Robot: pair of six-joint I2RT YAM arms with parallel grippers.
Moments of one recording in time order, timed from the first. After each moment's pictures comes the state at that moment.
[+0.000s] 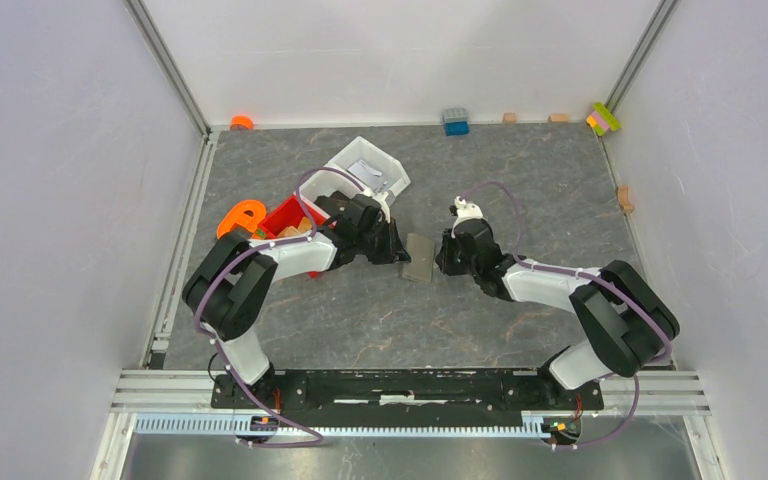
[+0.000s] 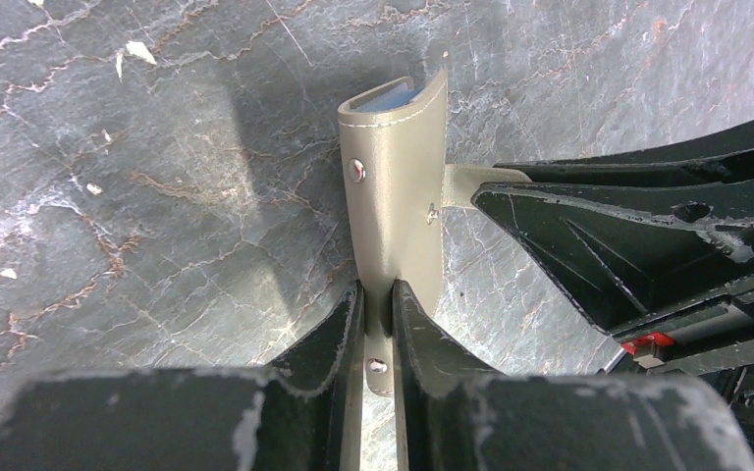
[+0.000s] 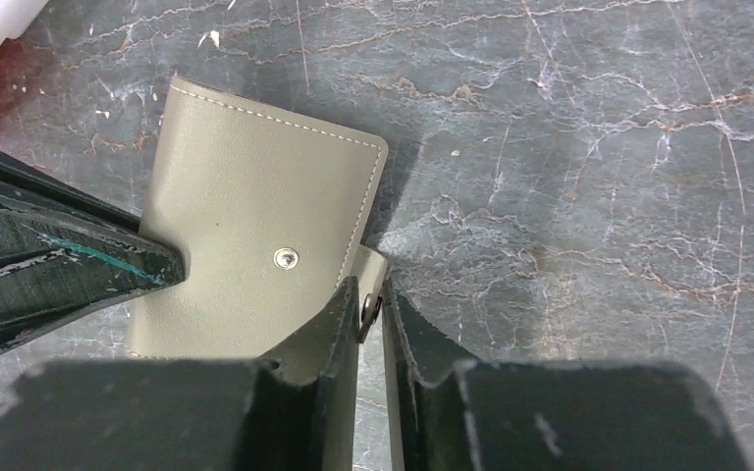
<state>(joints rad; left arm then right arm) -0.65 1.75 0.94 0.05 0.29 -0.64 0.61 1.51 0.62 0.20 0.11 0.46</state>
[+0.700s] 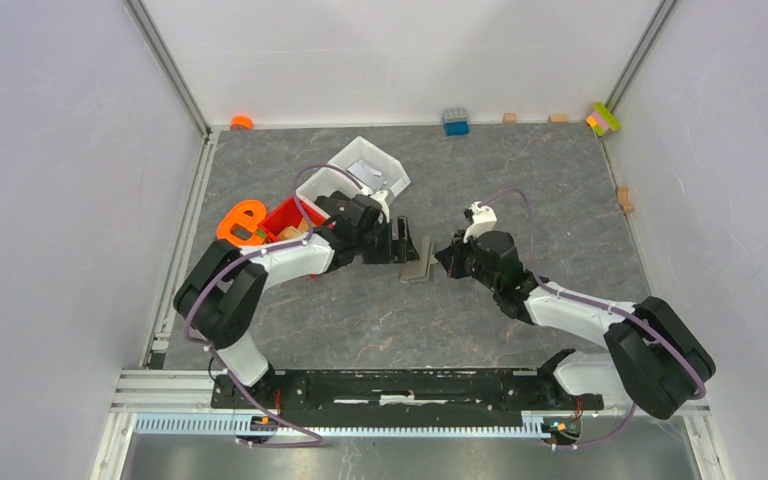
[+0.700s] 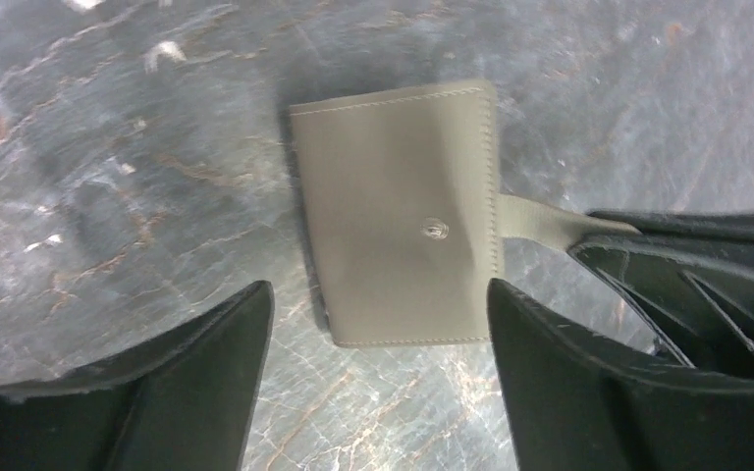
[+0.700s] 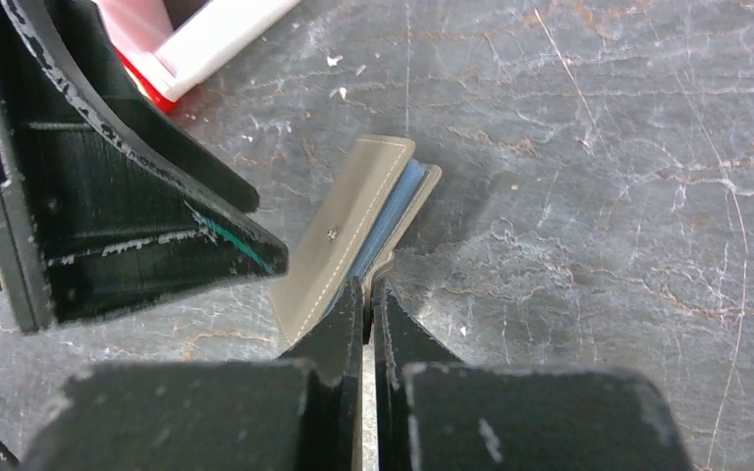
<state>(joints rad) -0.66 1.69 0.94 -0.02 0.19 -0.62 0.61 1.29 0.46 0.39 0.03 0.44</state>
